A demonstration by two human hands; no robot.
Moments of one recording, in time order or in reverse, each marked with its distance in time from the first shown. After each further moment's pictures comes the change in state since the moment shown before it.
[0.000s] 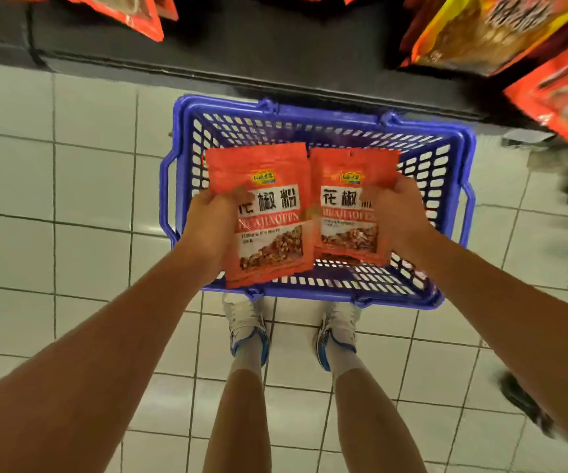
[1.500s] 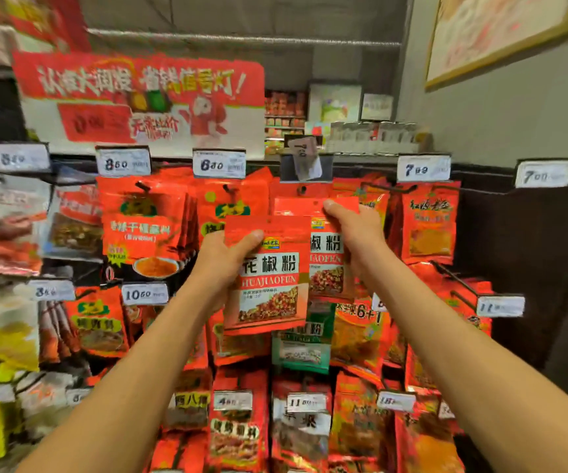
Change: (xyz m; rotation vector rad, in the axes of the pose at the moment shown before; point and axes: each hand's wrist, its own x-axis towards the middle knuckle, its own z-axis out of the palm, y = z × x) left_hand -0.749 0.599 0.006 -0.091 -0.329 1.417; right_hand -0.652 -0.778 -0.213 0.446 0.178 -1.149
